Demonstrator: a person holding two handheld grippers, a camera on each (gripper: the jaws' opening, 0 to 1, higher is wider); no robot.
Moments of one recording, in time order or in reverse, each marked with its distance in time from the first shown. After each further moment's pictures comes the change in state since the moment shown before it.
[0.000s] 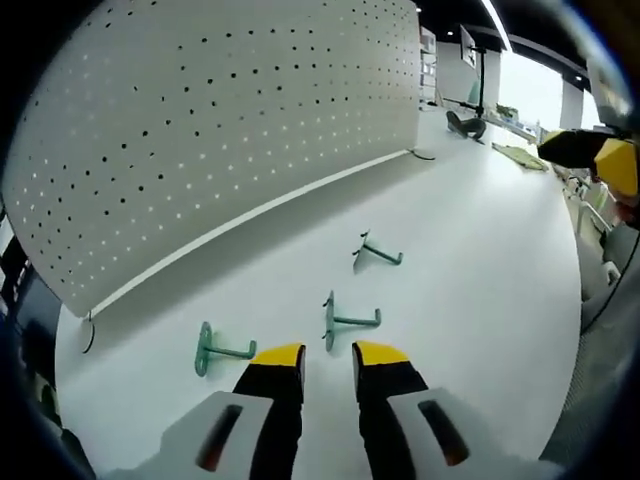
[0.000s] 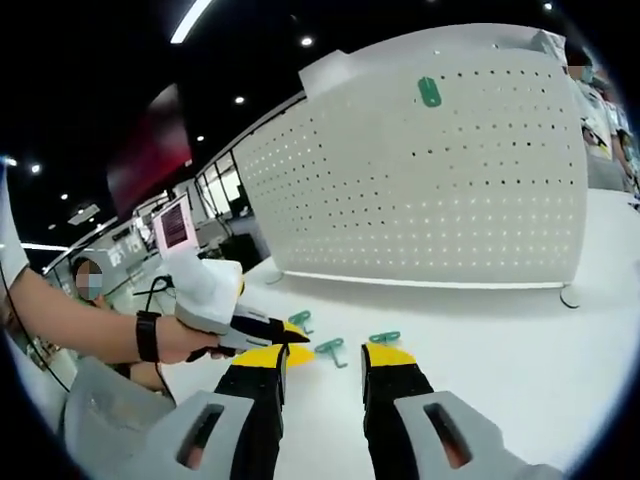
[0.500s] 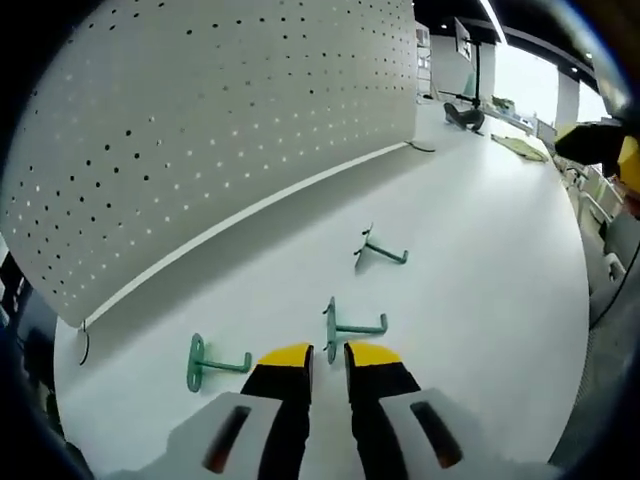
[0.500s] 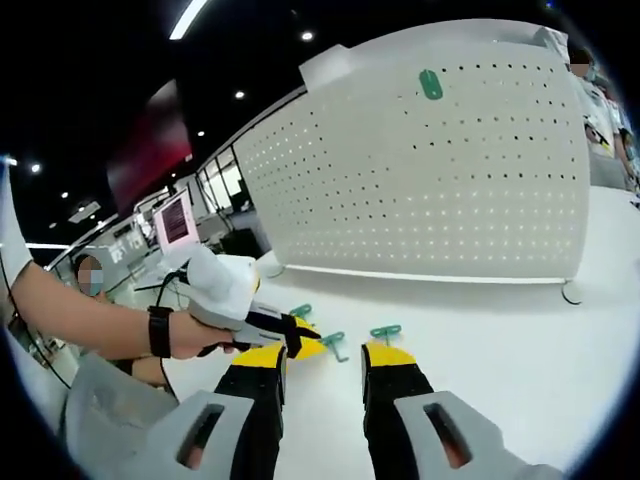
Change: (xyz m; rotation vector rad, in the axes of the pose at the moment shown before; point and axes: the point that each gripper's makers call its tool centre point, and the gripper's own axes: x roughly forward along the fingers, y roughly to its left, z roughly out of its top) left arm 0.015 -0.001 0.000 0.032 0.013 -0.012; right arm 0.000 0.001 -0.006 0.003 0.027 0.005
